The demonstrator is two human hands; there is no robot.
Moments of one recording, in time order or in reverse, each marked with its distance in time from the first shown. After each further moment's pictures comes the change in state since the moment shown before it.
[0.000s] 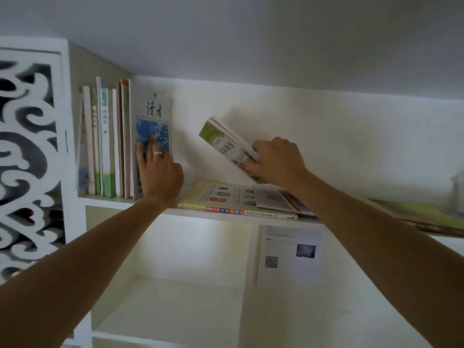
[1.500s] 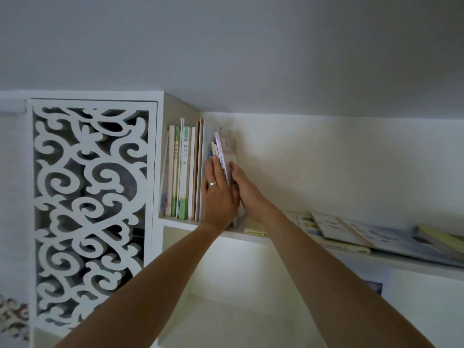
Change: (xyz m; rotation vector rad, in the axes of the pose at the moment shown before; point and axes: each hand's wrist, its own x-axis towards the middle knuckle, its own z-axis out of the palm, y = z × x) left_hand -0.003 -0.019 -0.007 -0.257 0.170 -0.004; right_hand 0.069 -0.185 0.061 1.649 -0.339 0.256
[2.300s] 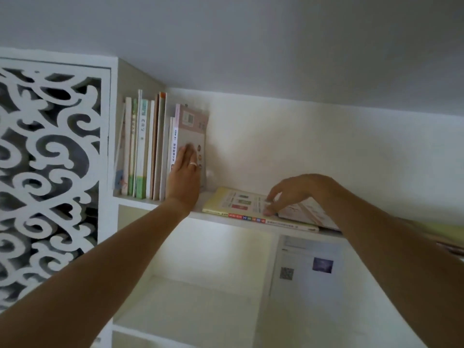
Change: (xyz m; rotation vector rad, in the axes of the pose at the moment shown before) left_hand 0.001 0.006 0.002 0.720 -0.364 0.364; right_hand -0.084 -0.047 -0.174 -1.457 -0.387 0.553
